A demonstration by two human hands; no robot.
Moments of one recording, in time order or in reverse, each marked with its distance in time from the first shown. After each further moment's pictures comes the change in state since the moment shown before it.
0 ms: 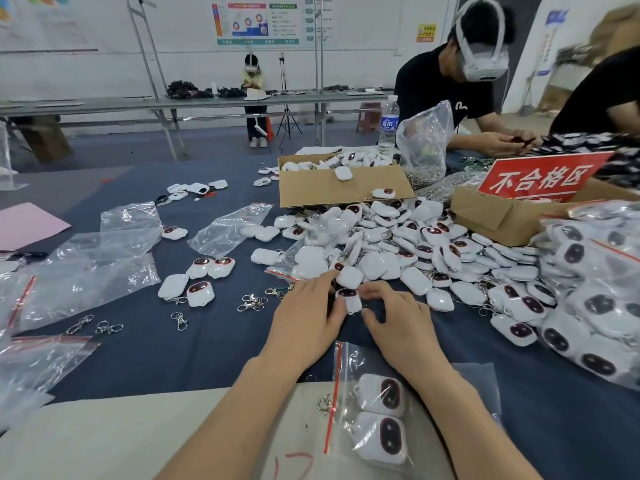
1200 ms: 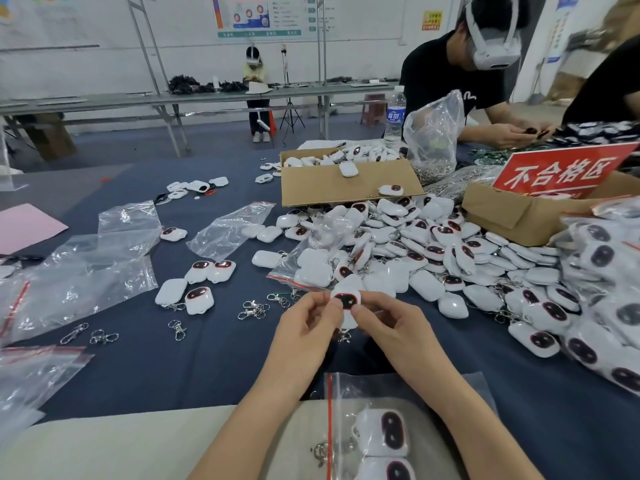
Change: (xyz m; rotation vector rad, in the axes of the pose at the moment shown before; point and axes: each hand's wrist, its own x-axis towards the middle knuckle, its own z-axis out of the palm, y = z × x) left_hand -0.023 0.008 -0.011 -1.017 0.026 -0.339; right_hand -0.007 -0.032 -0.013 0.722 -0.137 0.099
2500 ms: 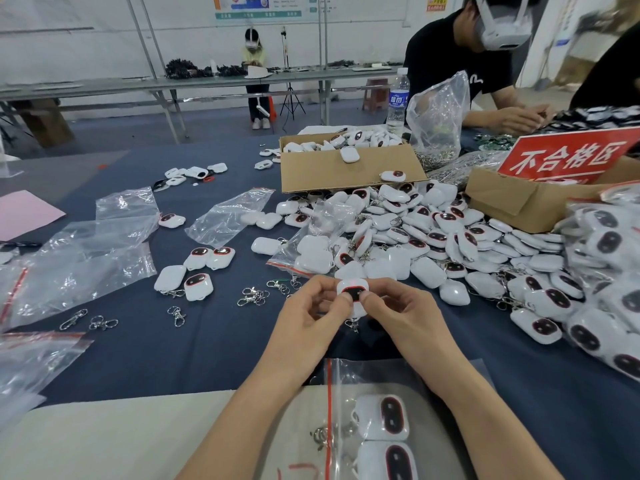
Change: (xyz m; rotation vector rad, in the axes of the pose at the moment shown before) left_hand -0.004 0.004 0.000 0.034 -0.102 0.084; right_hand -0.001 0.006 -0.006 0.135 0.006 0.024
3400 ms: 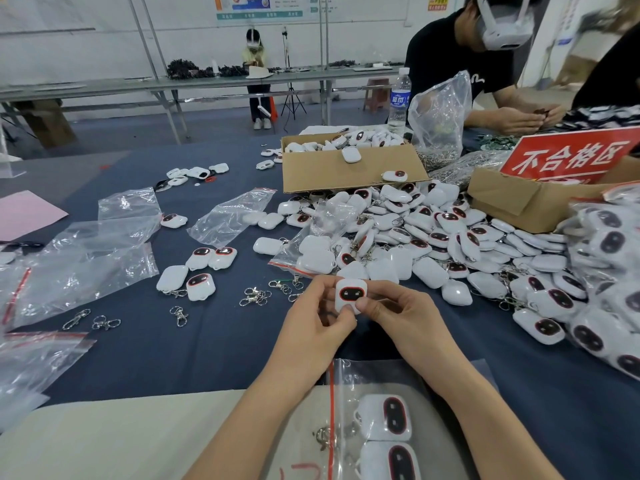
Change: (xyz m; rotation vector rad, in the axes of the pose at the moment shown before) left_hand 0.003 -0.011 0.003 0.107 0.028 0.042; right_hand 0.001 -0.001 0.000 -0.011 -0.041 -0.008
